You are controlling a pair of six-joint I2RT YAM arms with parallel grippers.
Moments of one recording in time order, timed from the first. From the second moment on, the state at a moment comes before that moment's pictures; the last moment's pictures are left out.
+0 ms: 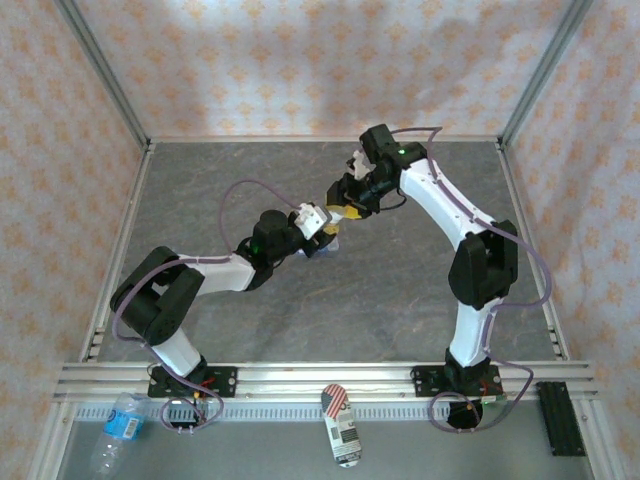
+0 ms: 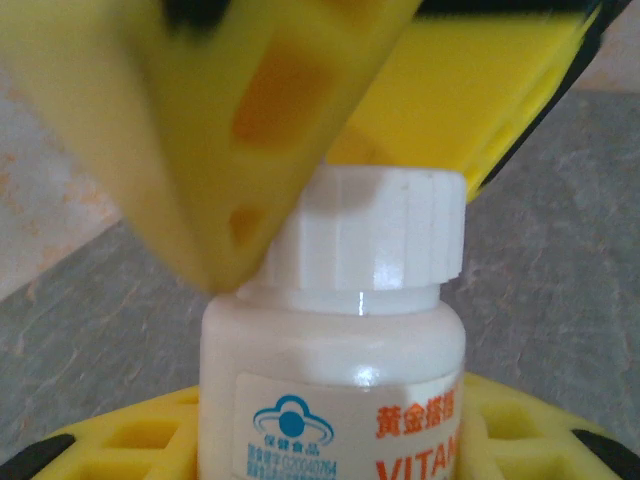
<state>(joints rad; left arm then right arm) -0.57 1.66 0.72 0.73 0.24 0.23 0.44 1.89 1.78 -1.06 -0.61 0.56</state>
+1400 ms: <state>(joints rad) -0.46 1.68 0.89 1.01 0.77 -0.41 0.42 1.71 1.99 -1.13 -0.60 0.11</state>
